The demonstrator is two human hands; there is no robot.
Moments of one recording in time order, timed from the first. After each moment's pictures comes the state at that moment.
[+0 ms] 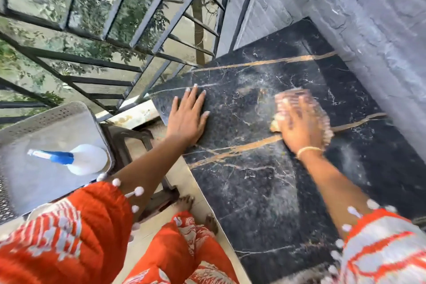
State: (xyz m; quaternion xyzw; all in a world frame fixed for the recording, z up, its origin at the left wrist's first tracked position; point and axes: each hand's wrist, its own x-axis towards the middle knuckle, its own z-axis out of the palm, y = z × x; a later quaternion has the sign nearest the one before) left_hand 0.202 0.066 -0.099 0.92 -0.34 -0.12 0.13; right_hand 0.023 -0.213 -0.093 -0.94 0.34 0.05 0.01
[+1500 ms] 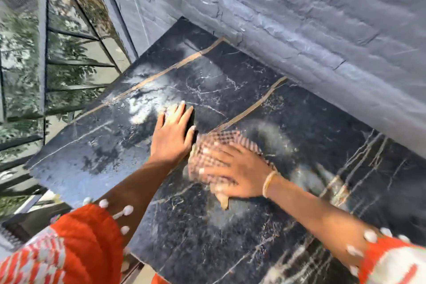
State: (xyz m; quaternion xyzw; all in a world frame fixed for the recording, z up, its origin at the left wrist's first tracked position) left_hand 0.127 -0.113 -0.107 0.83 -0.54 -0.06 0.10; right_hand -0.100 -0.204 -0.092 -1.00 0.00 0.07 0.06
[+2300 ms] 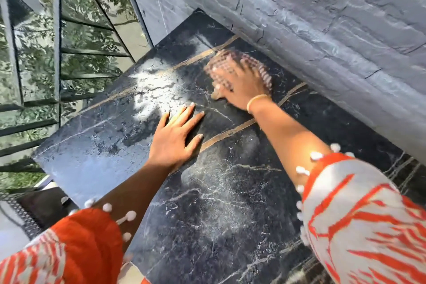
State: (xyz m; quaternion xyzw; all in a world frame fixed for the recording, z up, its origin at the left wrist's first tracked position) left_hand 0.127 -0.113 -0.102 0.83 -0.54 -0.08 0.09; right_hand 0.048 -0.366 -0.082 -0.95 0.28 0.09 0.06
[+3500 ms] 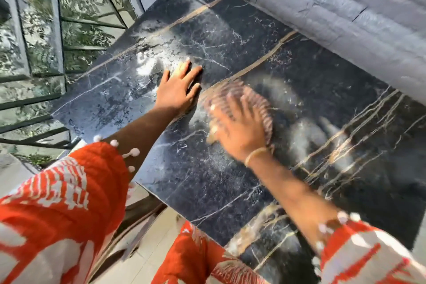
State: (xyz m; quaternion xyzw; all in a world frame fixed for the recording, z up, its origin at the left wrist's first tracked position) left_hand 0.125 -0.101 -0.103 0.82 -0.55 -0.11 0.08; right_hand -0.106 -0.143 -0.080 -0.93 0.35 0.05 0.10
